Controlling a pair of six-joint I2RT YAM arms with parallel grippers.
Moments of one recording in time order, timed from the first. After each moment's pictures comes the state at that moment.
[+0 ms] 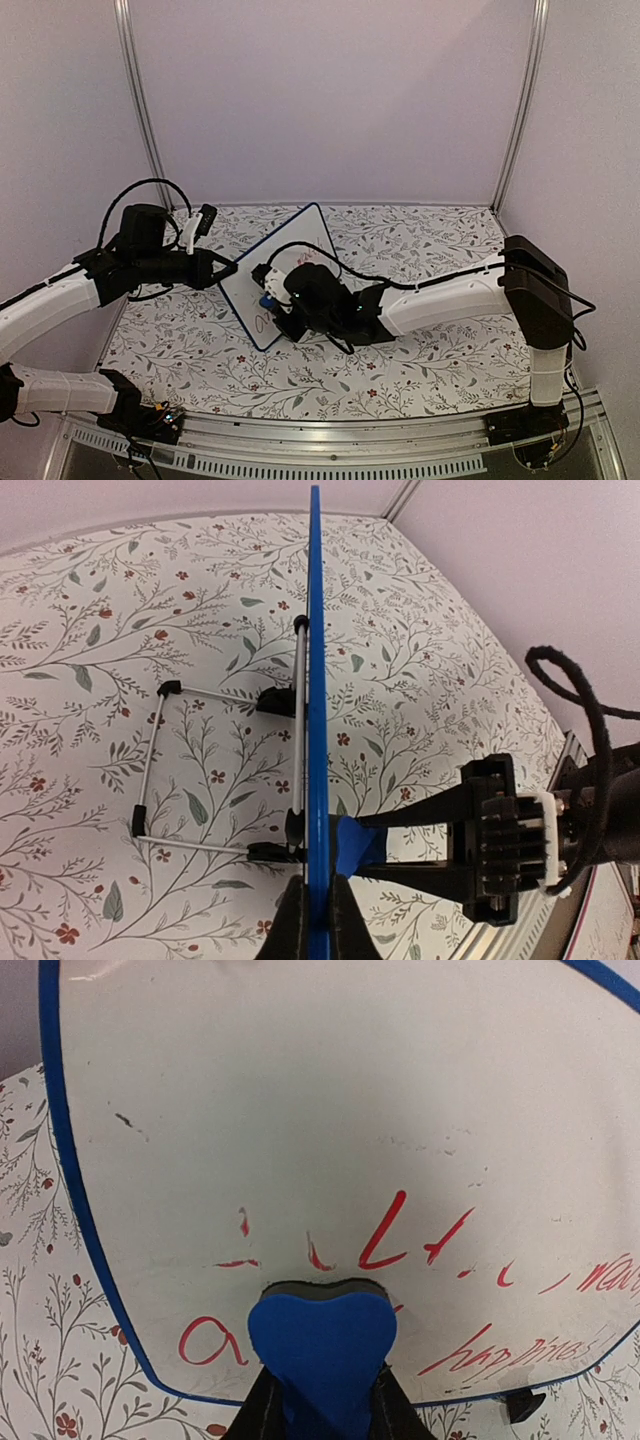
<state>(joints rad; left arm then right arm) -0.48 1.02 0.75 -0.29 0.39 -0.27 1.21 2.04 1.38 0.12 0.32 -0.02</state>
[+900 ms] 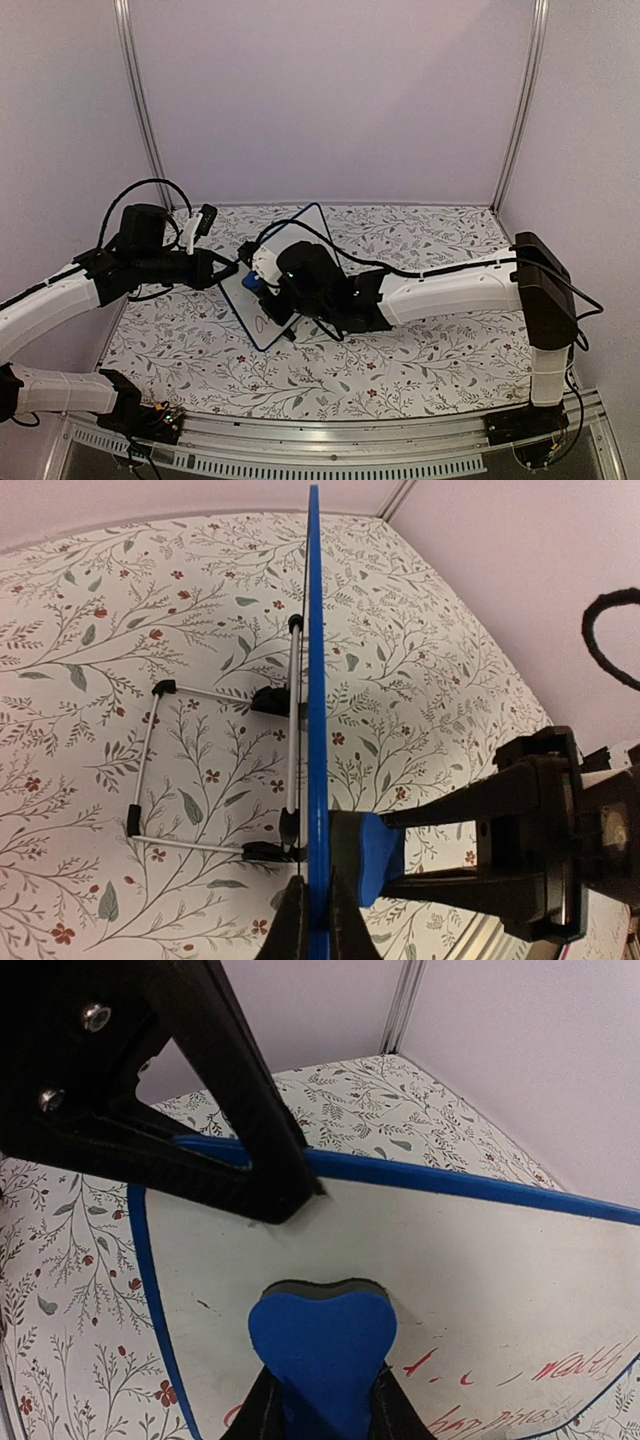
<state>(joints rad) -0.48 1.02 0.75 -0.29 0.40 -0.27 1.22 2.03 1.49 0.11 0.30 -0.05</state>
